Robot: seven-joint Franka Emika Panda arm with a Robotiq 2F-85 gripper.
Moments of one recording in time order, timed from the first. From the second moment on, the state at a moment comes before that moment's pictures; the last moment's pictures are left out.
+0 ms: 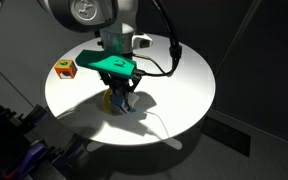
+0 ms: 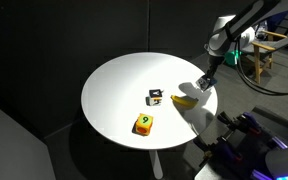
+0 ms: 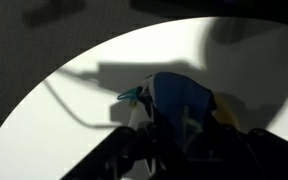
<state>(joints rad) -0.31 0.36 -0.08 -2.28 -0.05 2.49 -0.56</state>
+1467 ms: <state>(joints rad) -0.31 0.37 -0.08 -2.28 -0.05 2.51 -0.56</state>
